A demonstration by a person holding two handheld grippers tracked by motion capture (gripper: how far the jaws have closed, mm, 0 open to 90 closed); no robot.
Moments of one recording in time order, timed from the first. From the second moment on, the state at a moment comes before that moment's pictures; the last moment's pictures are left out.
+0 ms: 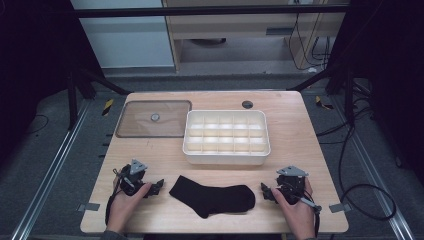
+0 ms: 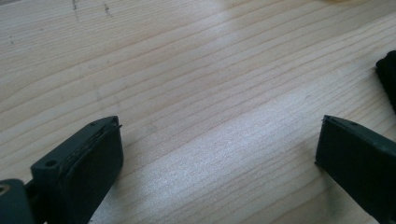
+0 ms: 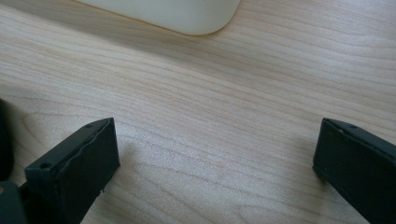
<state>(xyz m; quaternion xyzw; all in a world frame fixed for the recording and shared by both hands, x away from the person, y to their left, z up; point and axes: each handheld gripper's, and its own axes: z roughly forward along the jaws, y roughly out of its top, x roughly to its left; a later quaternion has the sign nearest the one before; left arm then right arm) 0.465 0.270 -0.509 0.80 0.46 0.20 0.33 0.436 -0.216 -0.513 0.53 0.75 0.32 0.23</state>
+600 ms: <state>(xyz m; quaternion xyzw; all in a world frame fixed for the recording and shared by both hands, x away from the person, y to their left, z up) 0.462 0.269 -0.506 0.80 0.47 0.19 0.34 0.436 -0.216 -0.513 0.53 0.75 0.32 0.23</state>
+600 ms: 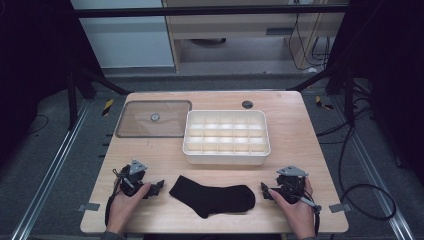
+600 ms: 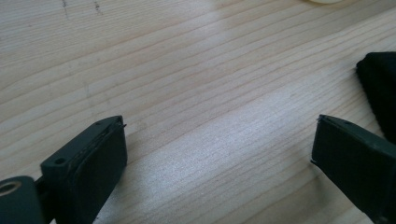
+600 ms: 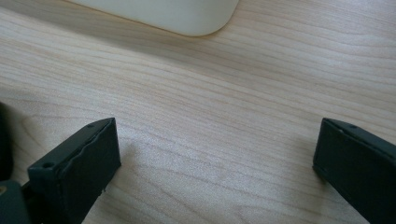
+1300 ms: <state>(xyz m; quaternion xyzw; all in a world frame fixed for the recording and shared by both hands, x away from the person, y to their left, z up) 0.441 0.231 -0.472 0.83 0.42 0.15 0.33 0.414 -0.203 -0.462 0.52 0.77 0.32 0.18</state>
